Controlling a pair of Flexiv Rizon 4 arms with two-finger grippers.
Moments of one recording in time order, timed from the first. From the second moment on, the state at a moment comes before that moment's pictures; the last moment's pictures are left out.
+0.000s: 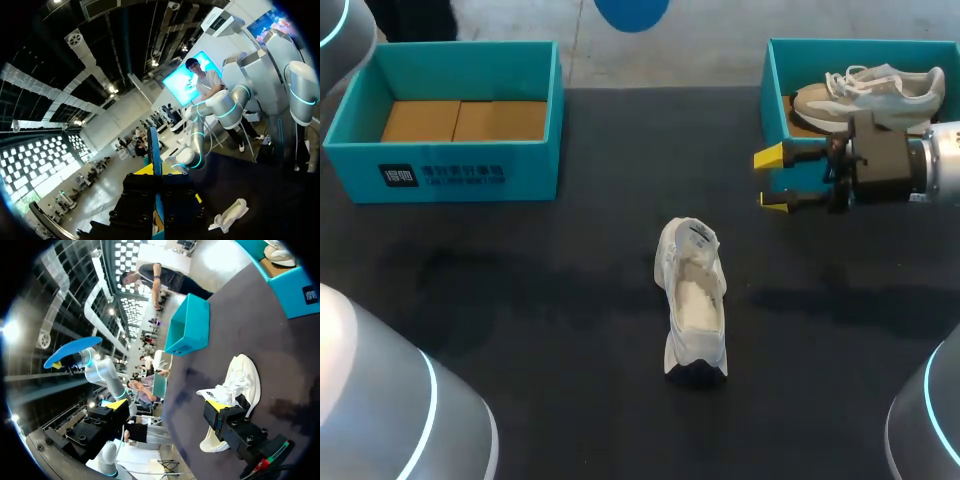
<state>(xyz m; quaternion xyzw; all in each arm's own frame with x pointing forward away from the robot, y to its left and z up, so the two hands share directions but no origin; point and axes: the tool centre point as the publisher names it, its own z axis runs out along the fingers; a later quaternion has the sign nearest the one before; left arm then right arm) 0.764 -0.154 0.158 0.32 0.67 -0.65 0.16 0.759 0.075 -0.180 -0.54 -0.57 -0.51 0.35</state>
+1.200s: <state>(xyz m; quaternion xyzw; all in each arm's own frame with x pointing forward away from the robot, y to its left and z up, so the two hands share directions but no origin) 0.695 -0.136 0.051 0.57 0.48 -0.51 0.44 0.759 0.075 -0.180 -0.54 -0.57 -0.51 0.35</state>
